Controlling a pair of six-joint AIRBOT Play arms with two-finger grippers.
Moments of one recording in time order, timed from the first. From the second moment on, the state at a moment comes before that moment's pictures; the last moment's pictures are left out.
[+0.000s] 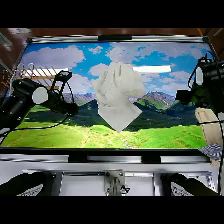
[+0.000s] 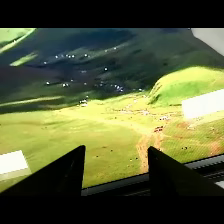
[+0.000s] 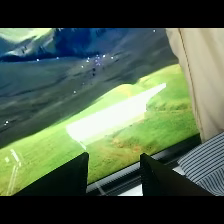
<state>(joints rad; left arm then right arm) -0.46 -1.19 1.23 1.59 -1.31 -1.71 0.11 -1.24 1.37 -1.95 1.56 1.93</state>
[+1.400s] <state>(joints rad) -0.45 -1.23 1.23 1.60 -1.12 -1.71 0.24 -1.40 1.37 -1.28 1.04 1.88</state>
